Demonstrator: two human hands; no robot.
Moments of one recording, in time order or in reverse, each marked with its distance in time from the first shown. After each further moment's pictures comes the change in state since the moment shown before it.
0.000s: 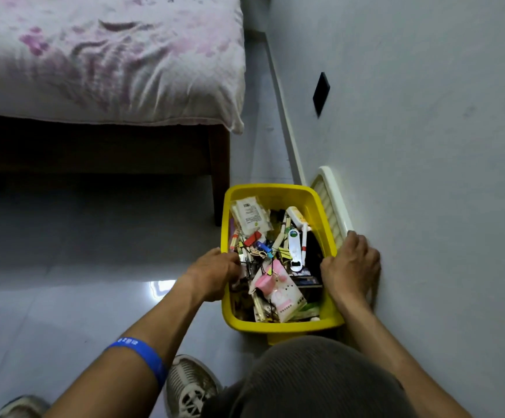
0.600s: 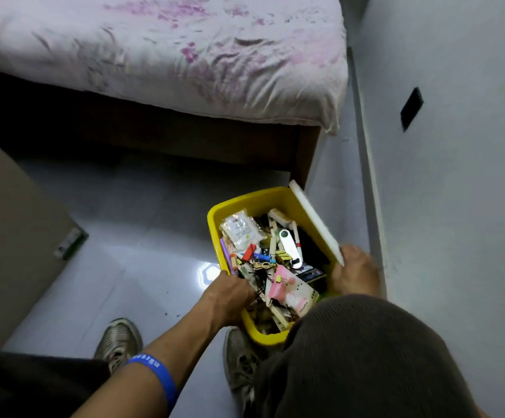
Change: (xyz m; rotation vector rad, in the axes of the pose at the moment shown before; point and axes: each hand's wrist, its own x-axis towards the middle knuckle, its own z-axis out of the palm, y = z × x) left_hand -0.151 0.011 0.027 0.169 -0.103 -0.245; right_hand -0.071 -0.072 -0.005 0.227 -0.218 -0.428
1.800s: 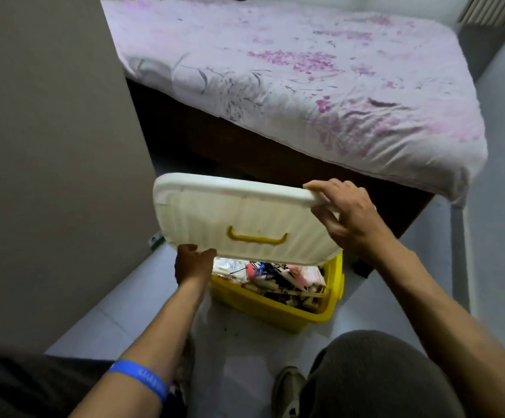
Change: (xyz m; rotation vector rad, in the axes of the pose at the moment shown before) left_hand -0.108 -0.176 0.037 -1.617 0.928 -1.381; right_hand 0.044 -0.261 -0.057 0.093 0.073 -1.060
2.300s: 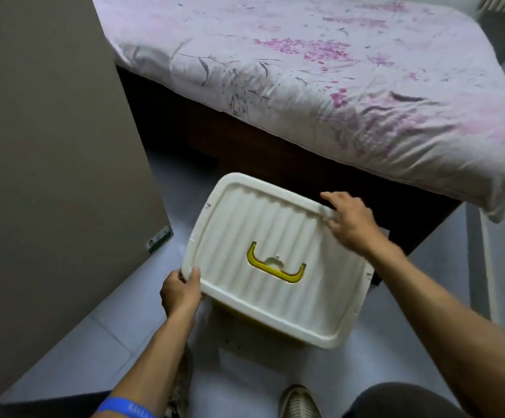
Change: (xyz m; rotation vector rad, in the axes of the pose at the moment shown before) left_hand 0.048 -0.058 0.006 -0.014 0.093 -0.088; right_hand 0.036 0.084 0.092 -0.005 -0.307 0.389
